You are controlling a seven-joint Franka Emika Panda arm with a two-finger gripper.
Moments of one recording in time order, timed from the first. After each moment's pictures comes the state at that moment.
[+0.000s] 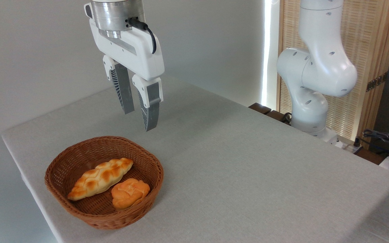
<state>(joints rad) -0.07 0.01 0.01 -1.60 -0.08 1.66 0.73</state>
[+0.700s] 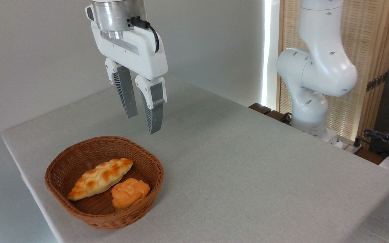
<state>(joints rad) -0.07 0.01 0.01 -1.60 -0.04 1.66 0.71</state>
